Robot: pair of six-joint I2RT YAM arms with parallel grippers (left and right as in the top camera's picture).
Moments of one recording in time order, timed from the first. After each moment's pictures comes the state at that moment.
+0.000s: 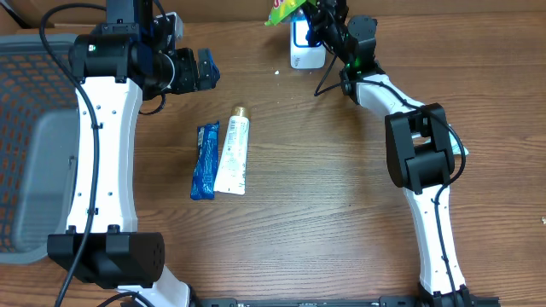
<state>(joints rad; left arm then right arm) -0.01 1.80 2.00 -1.29 0.21 -0.17 0.26 2.63 1.99 0.74 -0.41 0.04</state>
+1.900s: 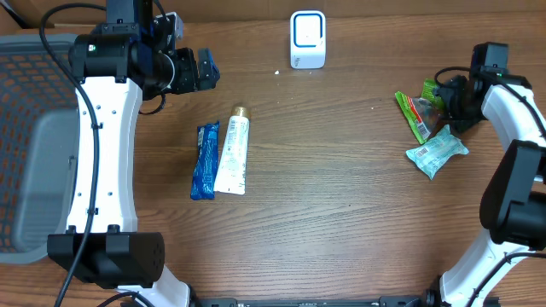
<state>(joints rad) -0.01 1.80 2.00 -1.29 0.21 -0.17 -0.21 2.03 1.50 -0.69 -0.11 0.82</state>
